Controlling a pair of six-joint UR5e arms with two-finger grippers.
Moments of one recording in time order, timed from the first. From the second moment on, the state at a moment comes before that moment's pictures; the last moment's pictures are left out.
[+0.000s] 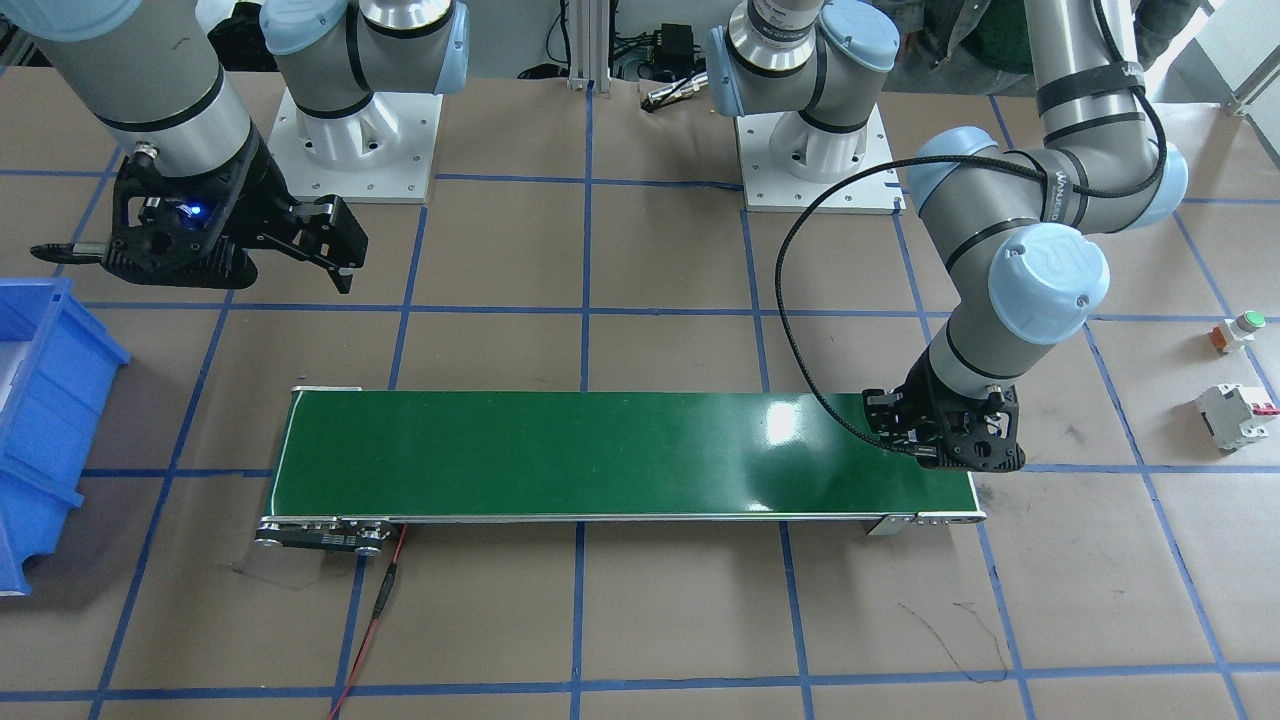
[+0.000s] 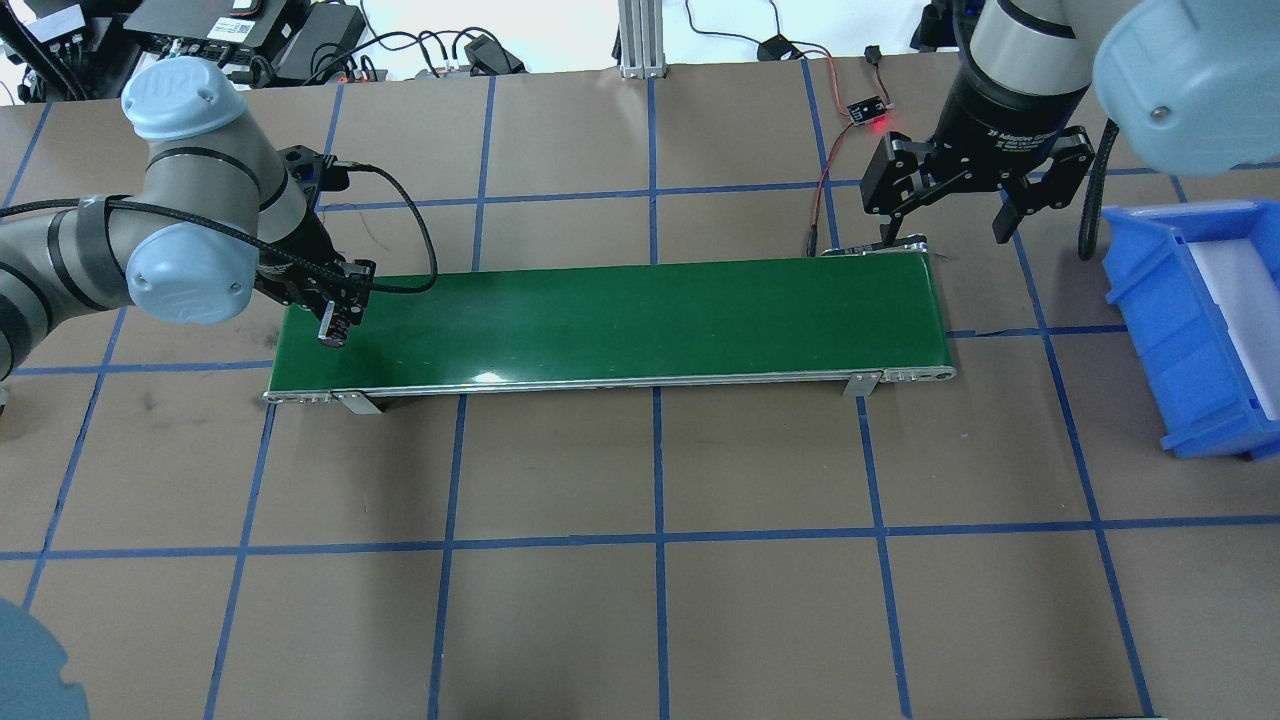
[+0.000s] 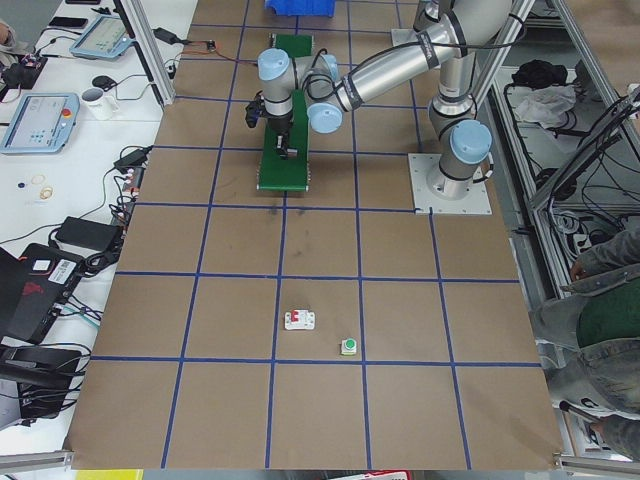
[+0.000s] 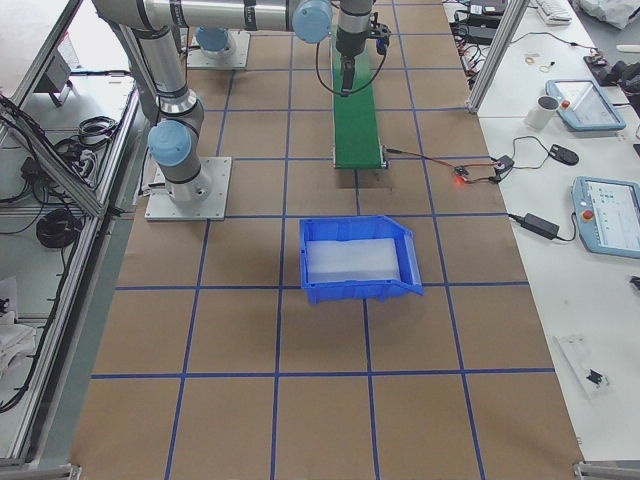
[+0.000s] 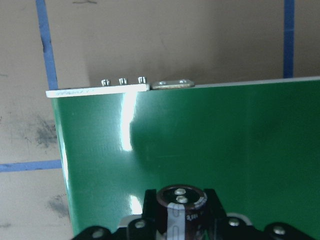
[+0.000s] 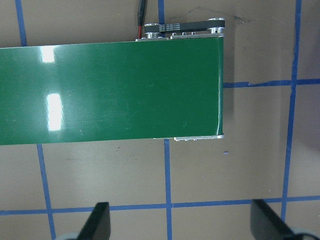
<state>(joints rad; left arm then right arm) -1.40 -1.84 -1.82 -1.07 1.63 0.23 1.56 -1.53 1.57 -1.56 -1.58 0.03</state>
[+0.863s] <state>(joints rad) -1.40 -1.92 -1.79 -1.03 1.64 0.19 1.56 -1.53 1.57 -1.56 -1.58 0.03</state>
